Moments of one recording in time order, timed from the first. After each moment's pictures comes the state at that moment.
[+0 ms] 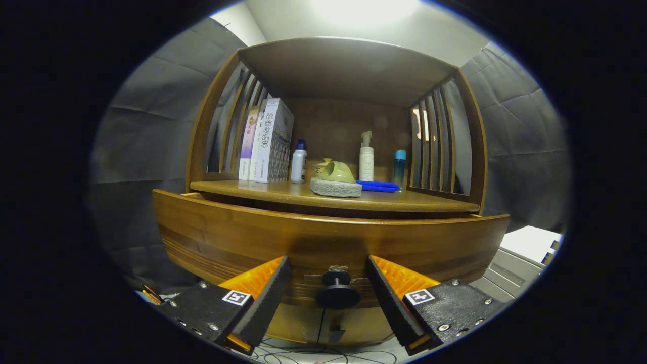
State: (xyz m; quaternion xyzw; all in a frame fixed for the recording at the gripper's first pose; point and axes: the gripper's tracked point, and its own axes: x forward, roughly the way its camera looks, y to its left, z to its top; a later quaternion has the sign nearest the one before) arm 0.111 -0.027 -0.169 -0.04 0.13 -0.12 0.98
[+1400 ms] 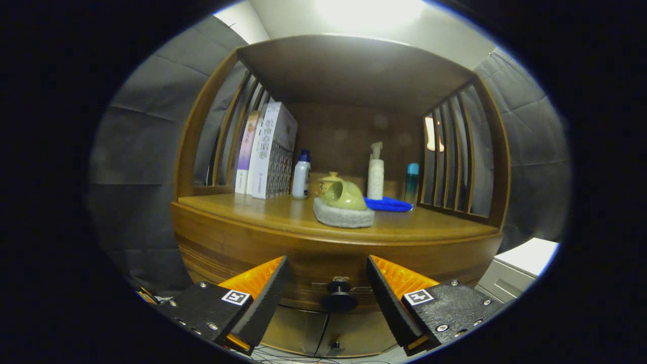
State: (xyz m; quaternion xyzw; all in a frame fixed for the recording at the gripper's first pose) arm 0.149 -0.023 -0.127 -0.05 0.09 -0.10 0.99
